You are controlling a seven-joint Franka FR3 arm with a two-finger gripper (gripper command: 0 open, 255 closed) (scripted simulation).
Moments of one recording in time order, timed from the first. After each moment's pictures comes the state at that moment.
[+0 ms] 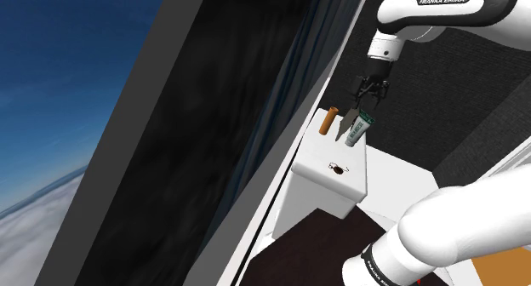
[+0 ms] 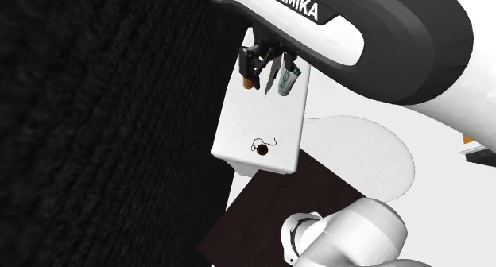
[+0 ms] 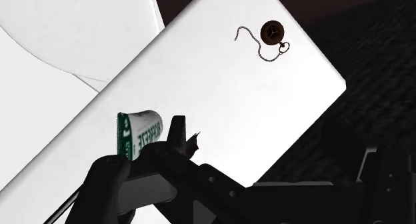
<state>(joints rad) -0.19 -0.36 -0.30 -2.13 -0.10 1.54 -0.15</state>
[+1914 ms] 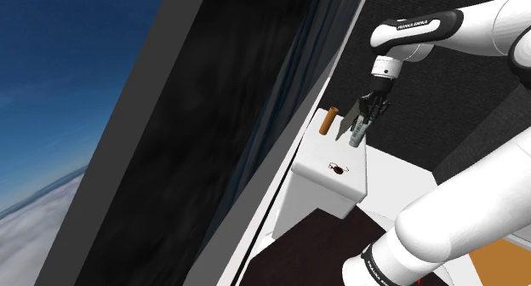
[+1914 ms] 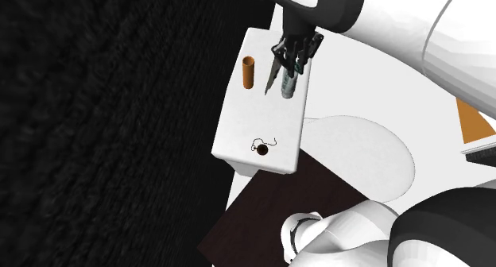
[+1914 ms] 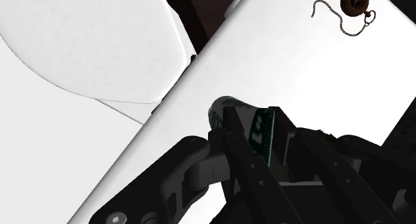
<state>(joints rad) -0.27 -0.12 -0.44 -2.04 -0.10 1.61 -0.24</state>
